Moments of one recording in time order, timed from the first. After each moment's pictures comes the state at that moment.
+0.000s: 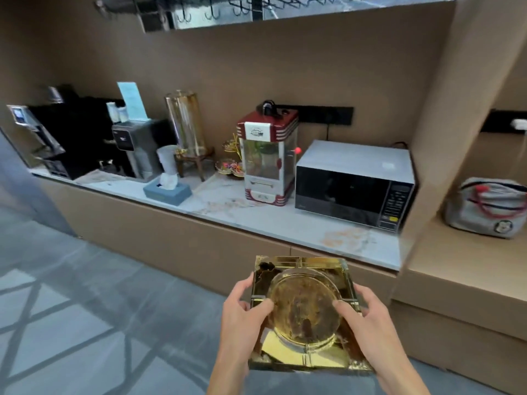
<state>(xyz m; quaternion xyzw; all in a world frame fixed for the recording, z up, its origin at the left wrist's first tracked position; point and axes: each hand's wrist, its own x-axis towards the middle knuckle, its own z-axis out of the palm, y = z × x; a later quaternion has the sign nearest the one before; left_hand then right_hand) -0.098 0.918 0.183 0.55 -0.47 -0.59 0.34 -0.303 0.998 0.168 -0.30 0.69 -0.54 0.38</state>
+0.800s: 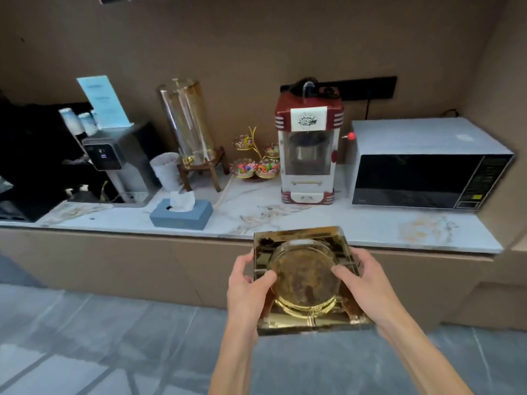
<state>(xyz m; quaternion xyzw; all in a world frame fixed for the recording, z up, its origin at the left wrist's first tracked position) 0.110 0.549 0.161 0.53 -0.52 -0.59 0.31 -0.077 0.659 0.144 -0.27 0.75 -0.53 0.29</state>
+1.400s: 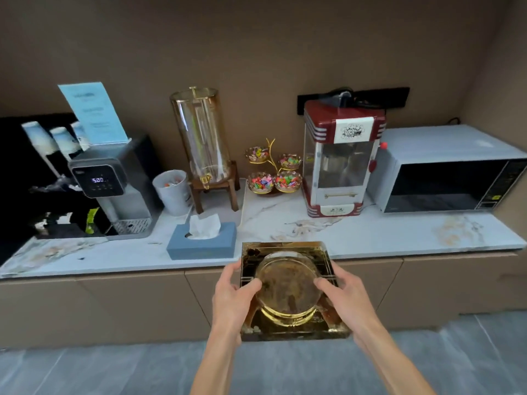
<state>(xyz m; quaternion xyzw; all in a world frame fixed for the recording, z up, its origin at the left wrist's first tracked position) 0.258 0.293 0.148 0.49 -0.58 -0.61 0.24 0.103 0.440 0.141 -0.19 0.74 -0.57 0.30</state>
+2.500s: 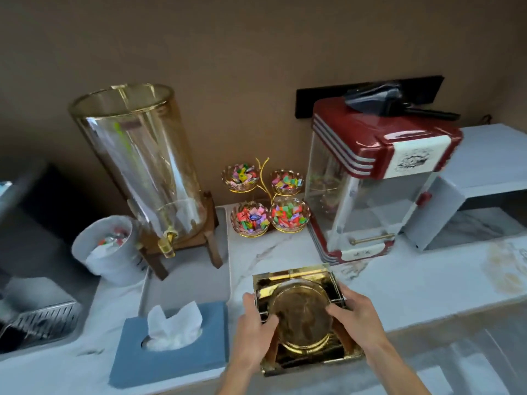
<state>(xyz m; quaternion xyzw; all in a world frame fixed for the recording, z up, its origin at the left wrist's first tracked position) 0.050 0.028 0.047 0.40 -0.75 -0.53 0.02 -0.091 0.195 0.053 -0.05 0.81 -0.52 0.28</state>
